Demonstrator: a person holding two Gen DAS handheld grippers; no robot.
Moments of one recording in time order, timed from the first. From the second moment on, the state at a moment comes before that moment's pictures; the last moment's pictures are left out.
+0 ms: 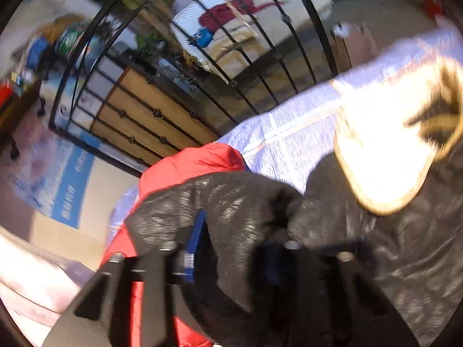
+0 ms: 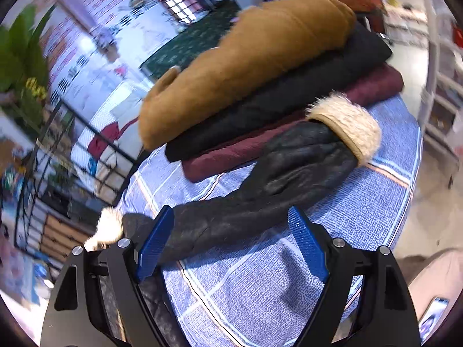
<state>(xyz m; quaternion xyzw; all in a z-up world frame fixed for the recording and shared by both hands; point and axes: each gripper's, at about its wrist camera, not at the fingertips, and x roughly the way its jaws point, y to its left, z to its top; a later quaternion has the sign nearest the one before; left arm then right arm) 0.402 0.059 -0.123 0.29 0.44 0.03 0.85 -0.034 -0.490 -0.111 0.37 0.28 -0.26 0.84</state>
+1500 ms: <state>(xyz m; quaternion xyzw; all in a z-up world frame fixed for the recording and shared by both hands) 0.059 0.434 -0.058 -0.22 0.29 0.20 0.91 0.145 -0.175 -0.225 0.17 0.54 0.08 0.82</state>
